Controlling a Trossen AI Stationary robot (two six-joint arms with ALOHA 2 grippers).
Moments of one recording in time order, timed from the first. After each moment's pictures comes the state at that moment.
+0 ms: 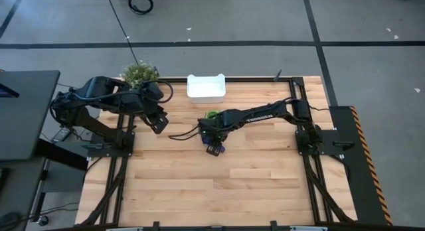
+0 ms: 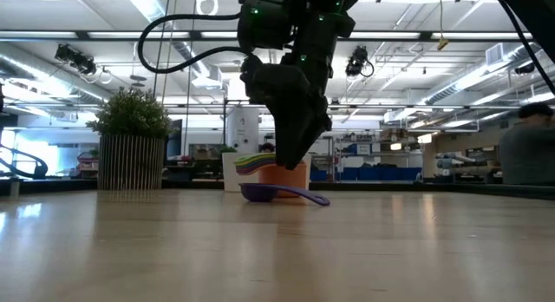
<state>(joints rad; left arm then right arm) -0.12 1.40 1.94 -1.57 -0.33 -0.75 -0.01 2.09 1.65 -0.84 -0.05 0.37</state>
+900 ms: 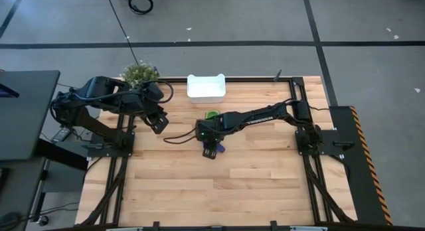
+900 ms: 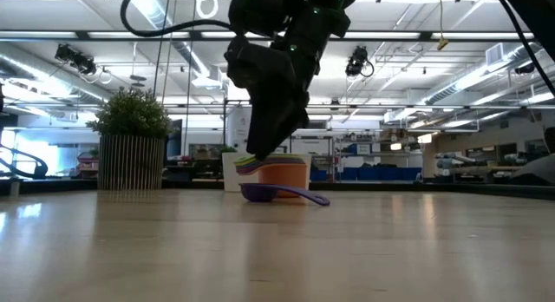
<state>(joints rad) -0.12 1.40 1.94 -1.57 -0.33 -0.74 0.01 2.09 1.65 -0.68 -0.06 0.27</state>
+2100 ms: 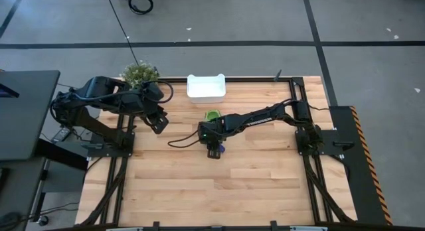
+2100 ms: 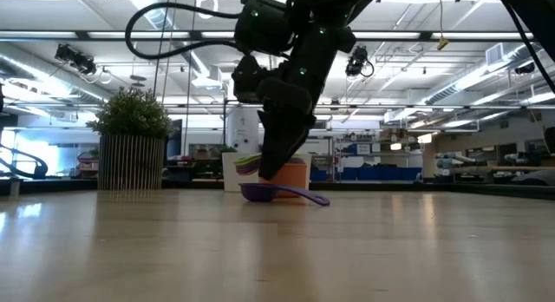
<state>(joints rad) -0.12 1.40 1.94 -1.57 -0.33 -0.74 0.01 2.09 1.55 -0.61 -0.02 0.12</state>
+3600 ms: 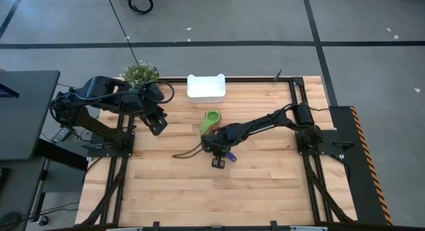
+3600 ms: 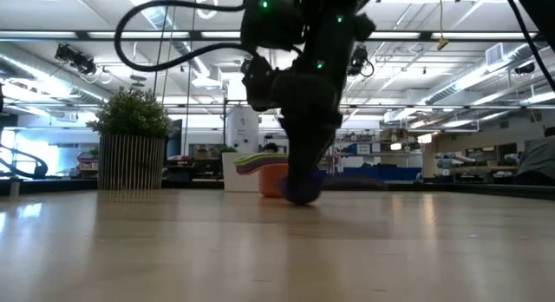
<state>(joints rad) -0.12 1.40 1.94 -1.57 -0.30 -0.67 0.11 2.09 1.53 -0.72 -0.02 0.33</state>
